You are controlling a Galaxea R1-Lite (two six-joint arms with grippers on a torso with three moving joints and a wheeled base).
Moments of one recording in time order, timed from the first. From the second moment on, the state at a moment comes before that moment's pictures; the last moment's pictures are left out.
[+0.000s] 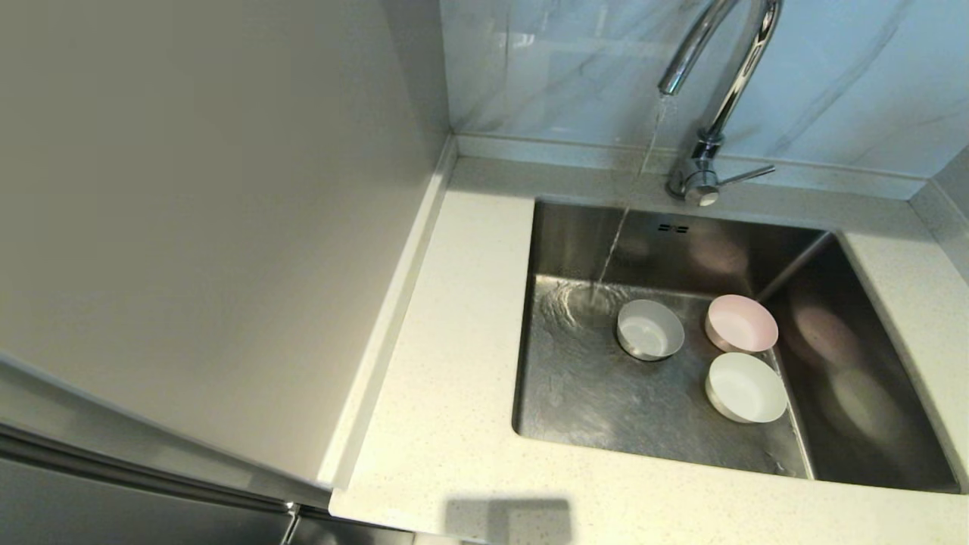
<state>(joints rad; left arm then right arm) 0.00 0.00 0.00 0.00 0.02 -0.02 0.01 0.00 0.00 0.01 0.00 0.00</state>
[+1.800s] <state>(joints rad) 0.00 0.00 0.00 0.00 0.02 -0.02 0.01 0.00 0.00 0.01 0.00 0.00</state>
